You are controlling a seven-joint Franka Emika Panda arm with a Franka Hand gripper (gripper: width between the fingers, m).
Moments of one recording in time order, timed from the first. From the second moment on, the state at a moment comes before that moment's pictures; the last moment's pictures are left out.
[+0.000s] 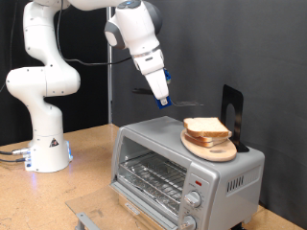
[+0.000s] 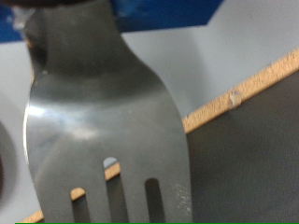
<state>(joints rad) -0.24 -0.44 0.57 -2.47 0.73 2.22 -0.31</state>
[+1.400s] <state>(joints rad) -0.28 -0.68 0.45 -2.65 1.17 2.39 -0.24</state>
